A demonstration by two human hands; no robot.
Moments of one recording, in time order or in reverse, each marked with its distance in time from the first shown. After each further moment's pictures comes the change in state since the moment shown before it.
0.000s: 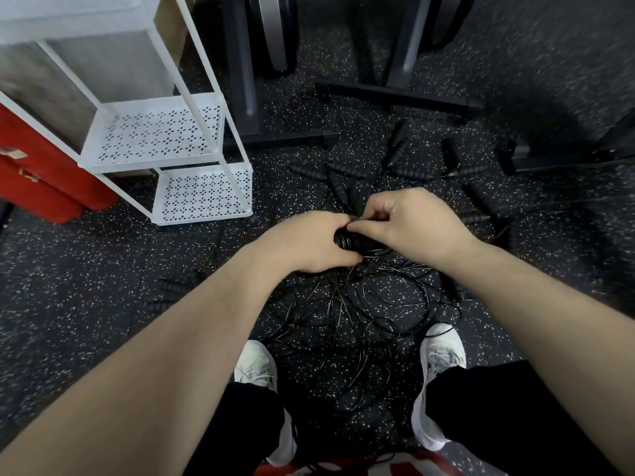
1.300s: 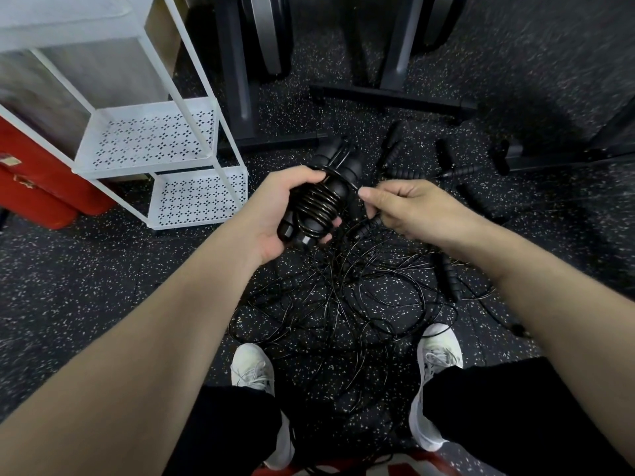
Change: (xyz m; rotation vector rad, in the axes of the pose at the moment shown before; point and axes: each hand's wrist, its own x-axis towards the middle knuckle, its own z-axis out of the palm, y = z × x) left_hand -0.010 0.005 -0.028 -1.443 0.112 -0.214; right_hand -0.001 0.009 -0.027 0.581 -0.191 0.154
